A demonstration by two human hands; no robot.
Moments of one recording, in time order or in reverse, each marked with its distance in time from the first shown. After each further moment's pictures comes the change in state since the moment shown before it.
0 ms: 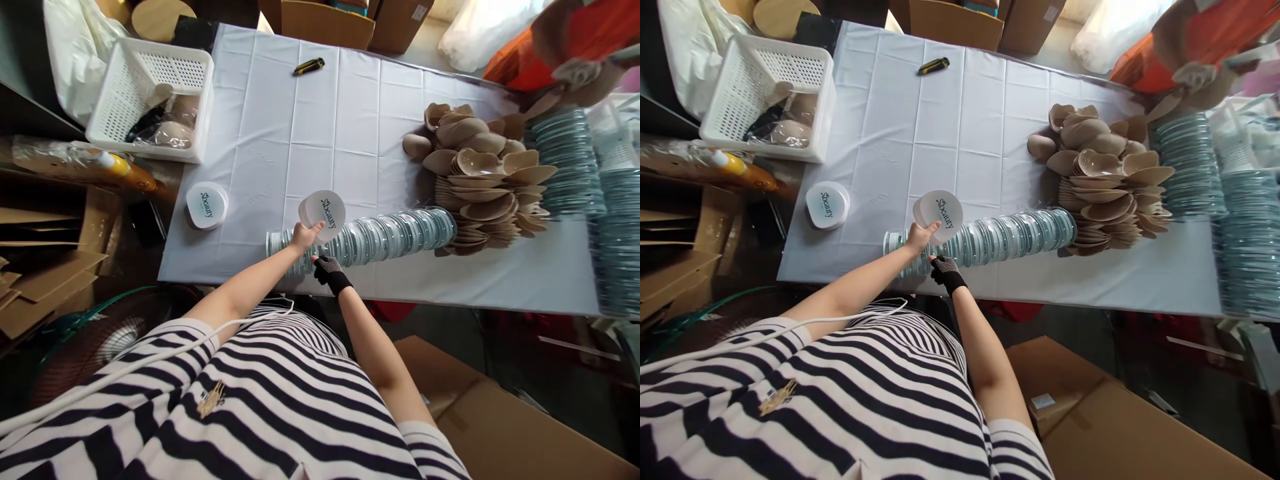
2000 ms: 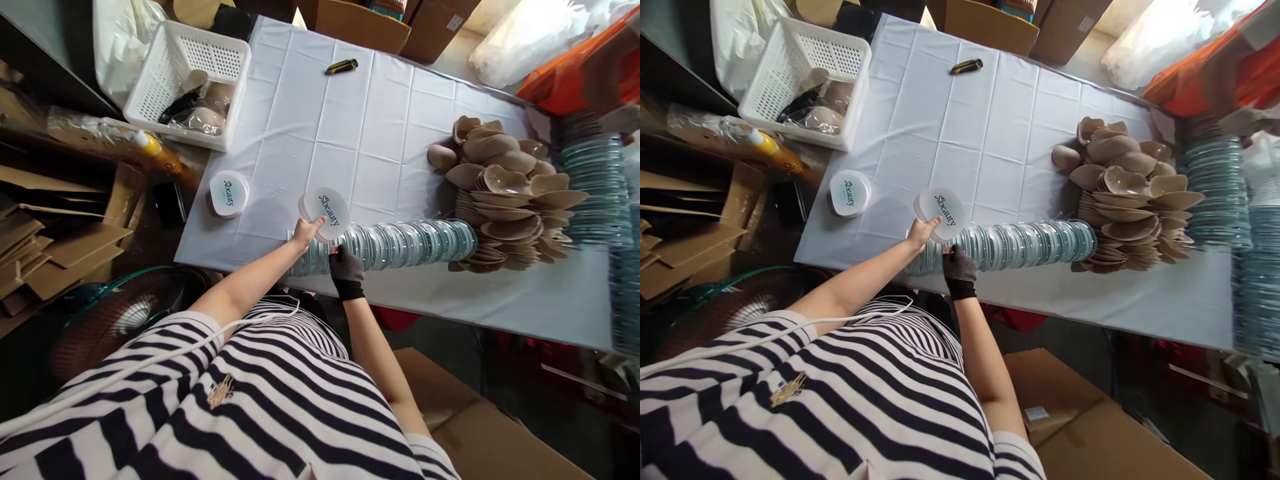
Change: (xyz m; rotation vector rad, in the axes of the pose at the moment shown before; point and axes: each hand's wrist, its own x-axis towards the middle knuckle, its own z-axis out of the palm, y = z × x) left_hand 0.001 0.008 -0.036 -0.264 0.066 -0.021; right_hand -0.017 -0.027 0.005 -0.141 0.436 -0.386
